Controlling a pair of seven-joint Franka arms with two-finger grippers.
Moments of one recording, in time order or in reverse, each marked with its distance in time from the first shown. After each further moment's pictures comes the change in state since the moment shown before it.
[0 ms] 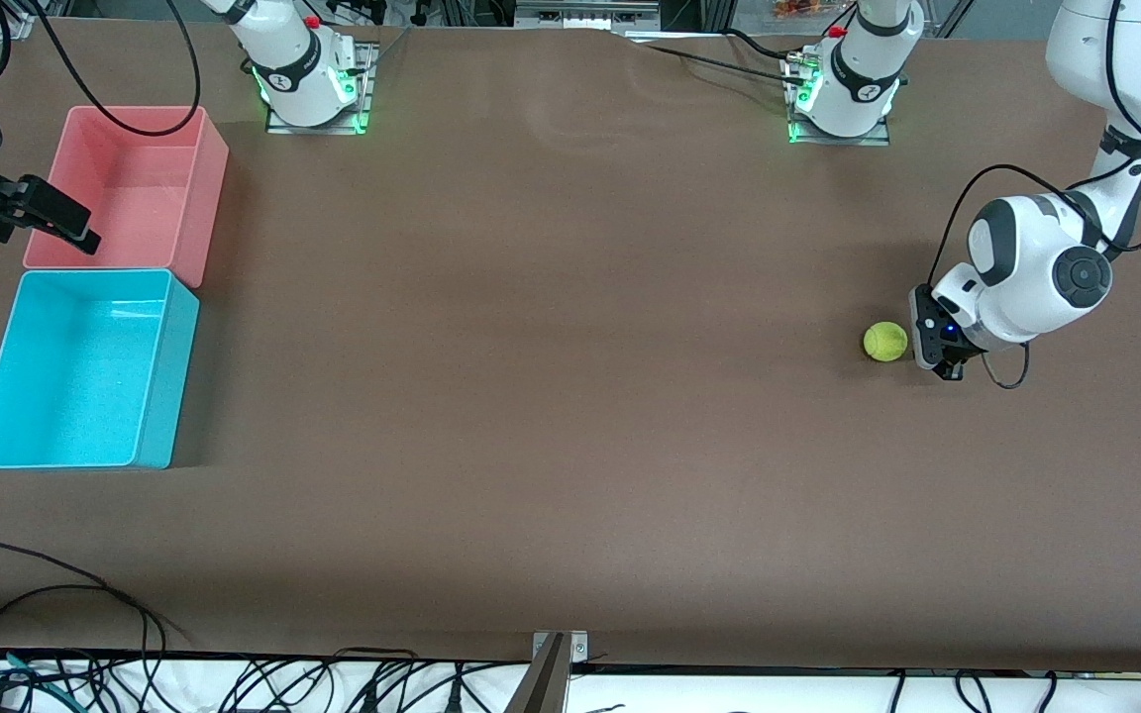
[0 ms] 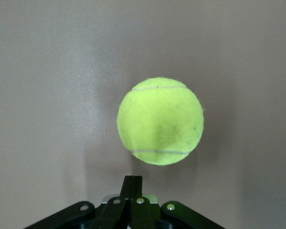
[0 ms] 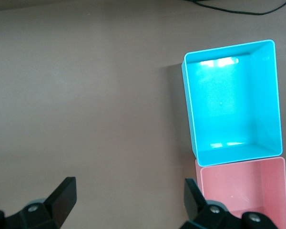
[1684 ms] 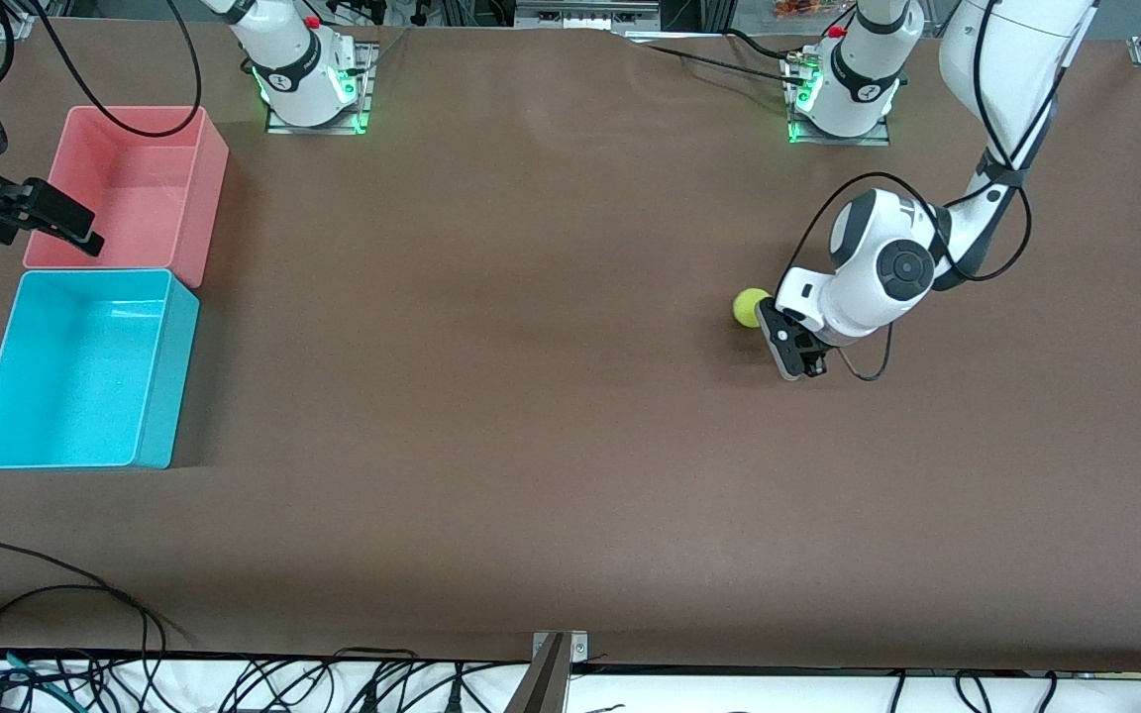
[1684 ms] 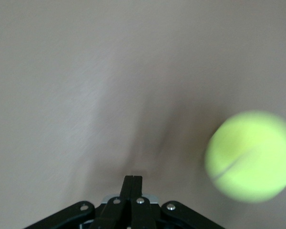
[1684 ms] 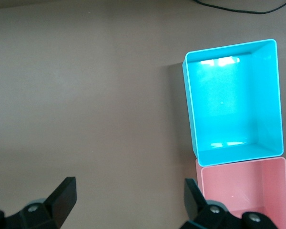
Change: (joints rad) left arm -0.139 0.039 -0.247 0.038 -0.016 0.027 -0.716; right arm 0.003 0.005 0.000 0.000 0.000 0.000 0.000
